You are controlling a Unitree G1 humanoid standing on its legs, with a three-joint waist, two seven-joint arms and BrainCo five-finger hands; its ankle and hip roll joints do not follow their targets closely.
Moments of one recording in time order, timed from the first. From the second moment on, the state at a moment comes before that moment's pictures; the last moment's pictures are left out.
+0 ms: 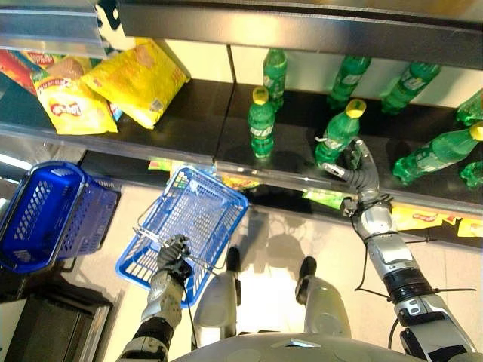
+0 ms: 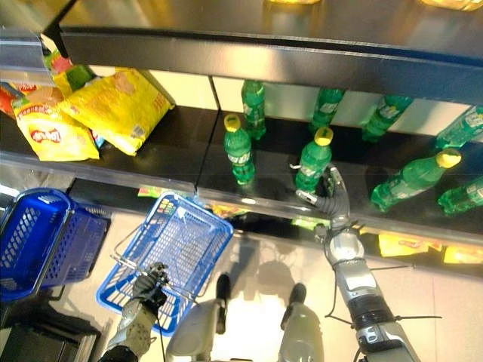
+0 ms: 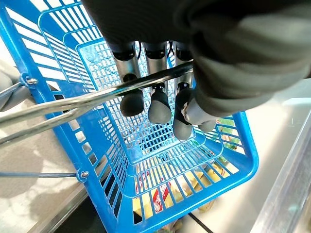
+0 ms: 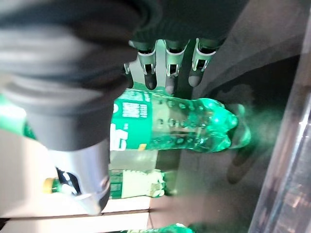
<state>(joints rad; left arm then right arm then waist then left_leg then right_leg) -0.08 0.16 0.02 0.80 -0.72 -0.20 0.08 -0.22 -0.38 0.07 0.26 0.20 -0.22 -0.21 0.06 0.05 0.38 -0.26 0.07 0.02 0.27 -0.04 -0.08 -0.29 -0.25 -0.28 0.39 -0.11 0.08</state>
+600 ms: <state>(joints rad) -0.08 0.18 0.02 0.76 -0.74 -0.23 0.10 -0.35 -0.40 0.05 0.20 0.13 -0.24 -0.31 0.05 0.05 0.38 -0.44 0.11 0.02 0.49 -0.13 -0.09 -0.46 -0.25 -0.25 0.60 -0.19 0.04</state>
